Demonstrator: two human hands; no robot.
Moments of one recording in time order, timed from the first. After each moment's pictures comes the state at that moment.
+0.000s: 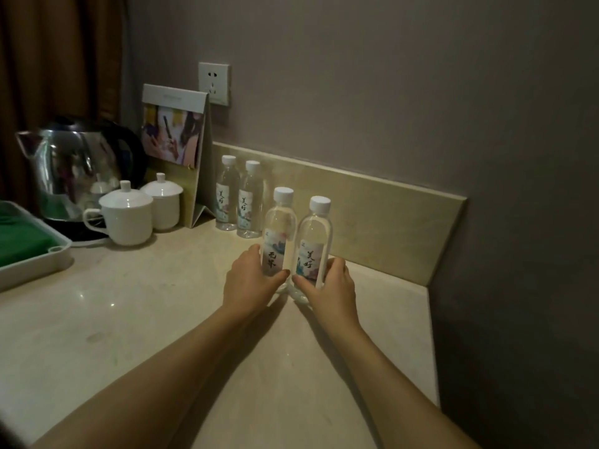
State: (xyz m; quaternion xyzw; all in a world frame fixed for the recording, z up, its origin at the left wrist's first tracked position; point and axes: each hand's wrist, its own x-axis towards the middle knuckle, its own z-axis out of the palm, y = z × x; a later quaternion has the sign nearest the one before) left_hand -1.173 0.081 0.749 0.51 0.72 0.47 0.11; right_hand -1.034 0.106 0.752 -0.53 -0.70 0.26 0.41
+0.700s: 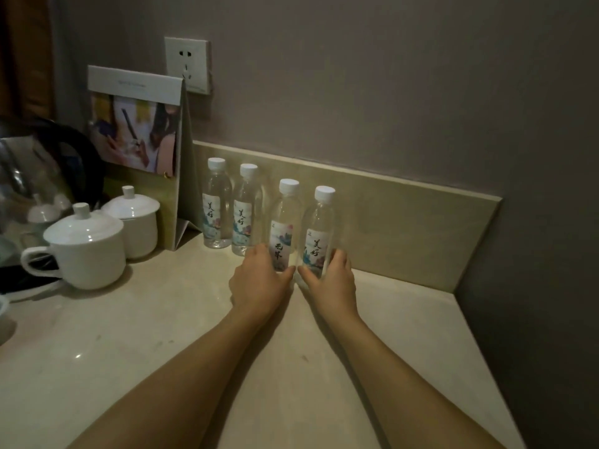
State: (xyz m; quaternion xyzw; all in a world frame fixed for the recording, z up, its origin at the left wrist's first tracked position) left_hand -1.224 0.163 0.748 0.53 0.75 0.39 0.05; right_hand -1.105 0.178 0.749 -0.60 -0.64 0.20 0.42
